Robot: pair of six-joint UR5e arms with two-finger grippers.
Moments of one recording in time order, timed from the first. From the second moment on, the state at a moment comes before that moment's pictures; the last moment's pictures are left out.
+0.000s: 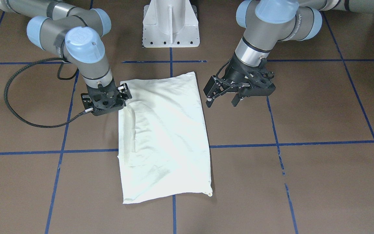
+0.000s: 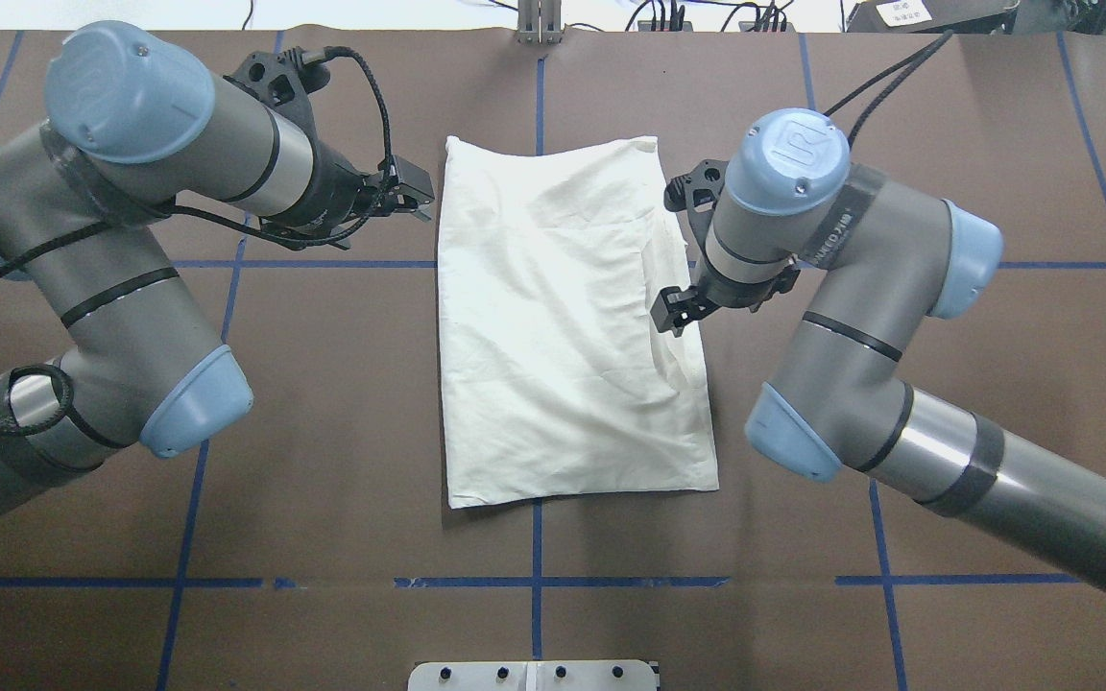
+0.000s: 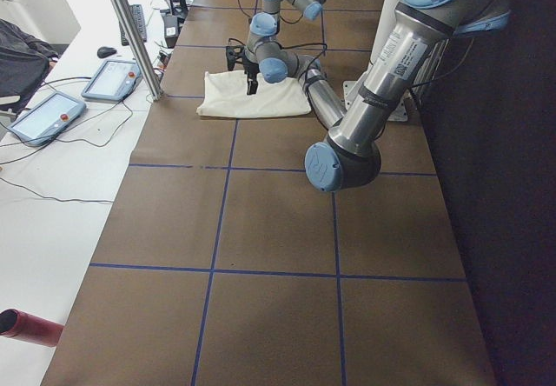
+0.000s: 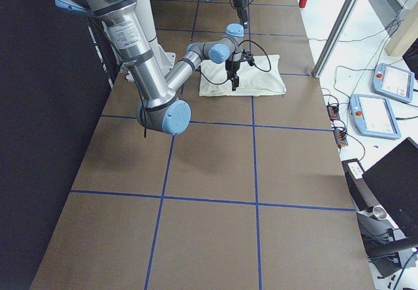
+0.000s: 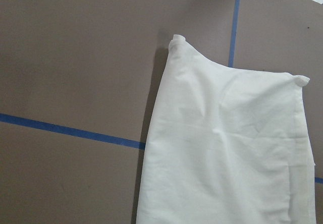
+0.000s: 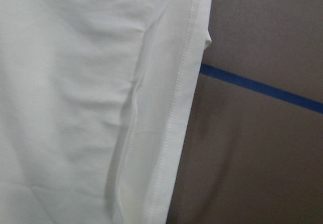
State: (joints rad) left arm -0.75 -2.14 -1.80 -1.82 -1.95 -1.38; right arm 0.67 -0.97 1.67 -1.66 1.96 0.74
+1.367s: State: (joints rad) left arm -0.75 -2.15 -1.79 -1.83 -1.96 -1.39; right arm 0.69 -0.88 1.41 -1.66 1.98 0.72
